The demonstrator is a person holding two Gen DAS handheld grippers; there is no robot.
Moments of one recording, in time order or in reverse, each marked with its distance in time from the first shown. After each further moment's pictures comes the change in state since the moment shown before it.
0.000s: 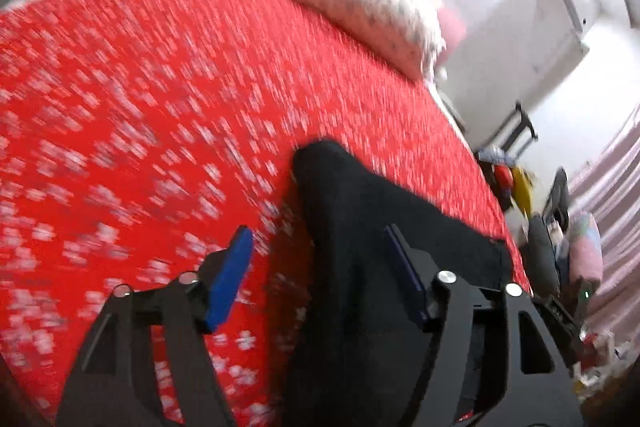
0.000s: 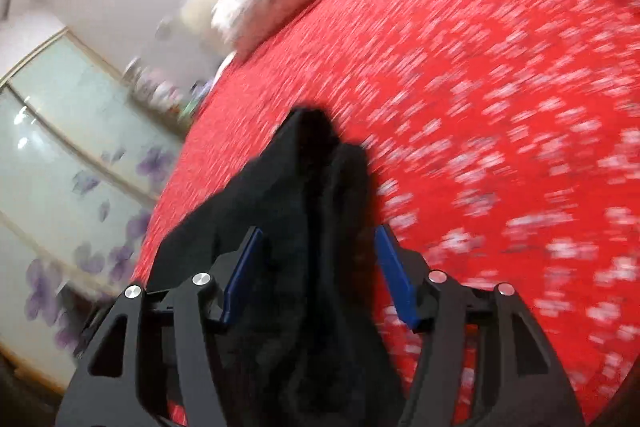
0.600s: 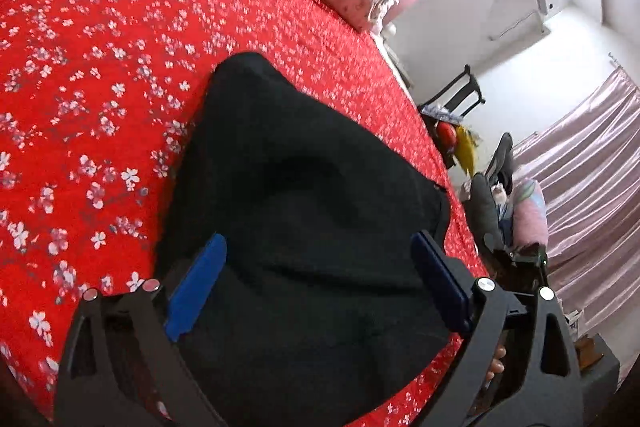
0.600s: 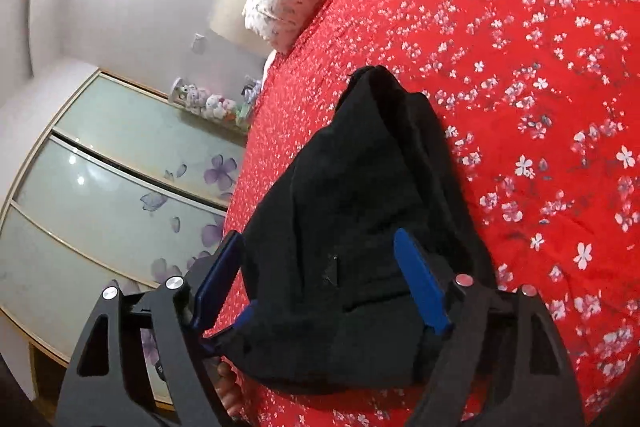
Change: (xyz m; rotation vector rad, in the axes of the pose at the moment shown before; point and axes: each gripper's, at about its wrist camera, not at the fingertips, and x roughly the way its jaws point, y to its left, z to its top) left arm 0.037 -0.021 -0.021 -0.008 0.227 -0.242; right arm 0.009 0.002 -0.013 0.148 0.099 0.283
